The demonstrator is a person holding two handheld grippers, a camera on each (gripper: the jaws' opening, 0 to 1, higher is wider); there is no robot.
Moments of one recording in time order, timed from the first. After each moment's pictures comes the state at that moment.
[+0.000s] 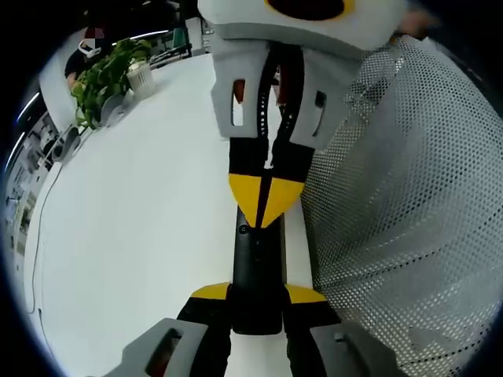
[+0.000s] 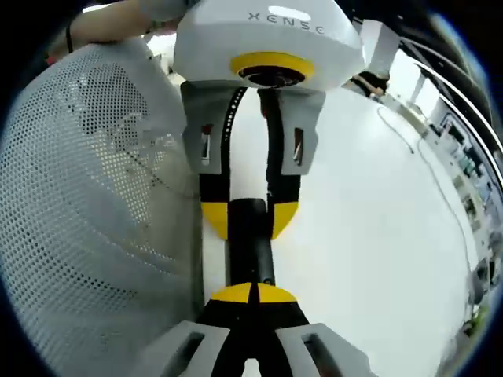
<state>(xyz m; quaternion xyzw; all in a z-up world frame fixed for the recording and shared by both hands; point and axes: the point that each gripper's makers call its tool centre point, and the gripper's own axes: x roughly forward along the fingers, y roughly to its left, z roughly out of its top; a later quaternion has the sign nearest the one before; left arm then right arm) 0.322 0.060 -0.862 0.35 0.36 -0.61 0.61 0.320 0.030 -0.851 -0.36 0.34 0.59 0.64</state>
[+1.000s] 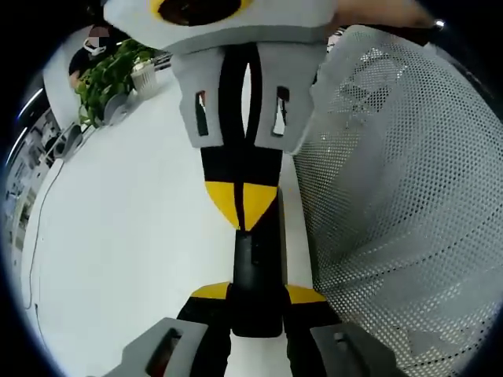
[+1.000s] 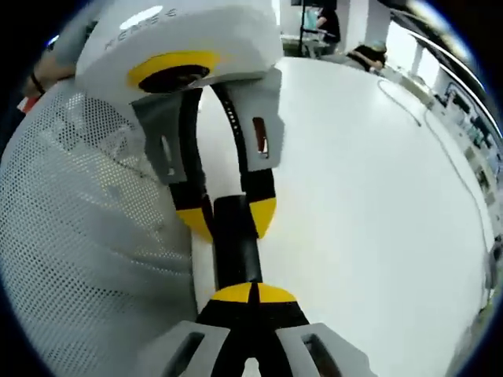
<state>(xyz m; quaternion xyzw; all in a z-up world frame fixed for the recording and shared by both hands) 0.323 0.060 -0.862 0.34 0.36 -0.61 0.62 0.336 0.032 -0.854 -0.33 0.41 0.59 0.61</state>
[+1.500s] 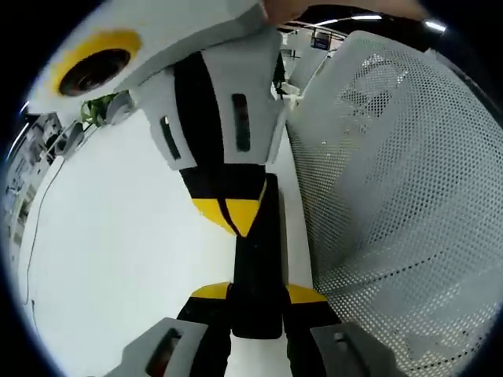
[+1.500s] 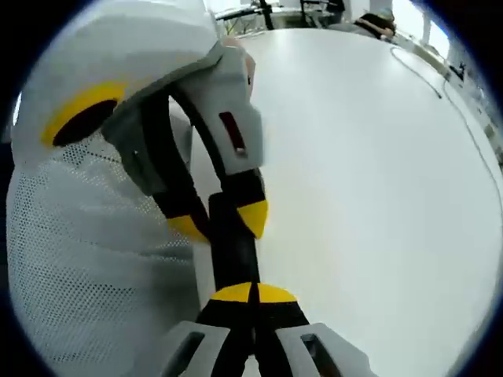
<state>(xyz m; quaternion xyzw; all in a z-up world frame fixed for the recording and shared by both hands) 0.323 0.059 -0.861 0.33 0.36 -0.61 0.63 0.337 0.036 -0.858 -0.33 0.51 0.59 0.53</state>
